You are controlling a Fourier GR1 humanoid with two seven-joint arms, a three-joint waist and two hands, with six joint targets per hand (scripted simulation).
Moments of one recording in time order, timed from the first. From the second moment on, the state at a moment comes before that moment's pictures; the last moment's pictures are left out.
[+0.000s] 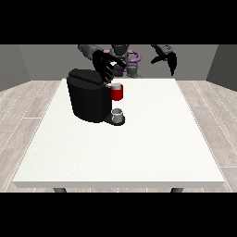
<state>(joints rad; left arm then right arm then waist) -0.30 0.08 0.10 -1.39 -0.12 -0.25 -0.11 -0.87 -0.26 -0.07 -1.02 0.15 -0.06 0.26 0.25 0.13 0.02</state>
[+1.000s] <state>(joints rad) -0.45 0.06 0.03 -1.40 -0.11 -0.31 -0.11 -0.97 -0.43 -0.15 -1.19 0.22 -0.04 0.51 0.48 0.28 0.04</state>
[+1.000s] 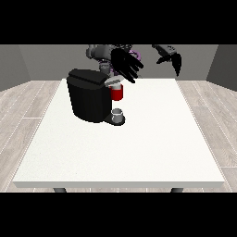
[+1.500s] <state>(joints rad) -0.52 0.07 0.03 -1.43 -0.10 -0.33 -0.10 -1.14 -0.31 -0.12 -1.16 0.19 -0.06 0.31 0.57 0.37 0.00</state>
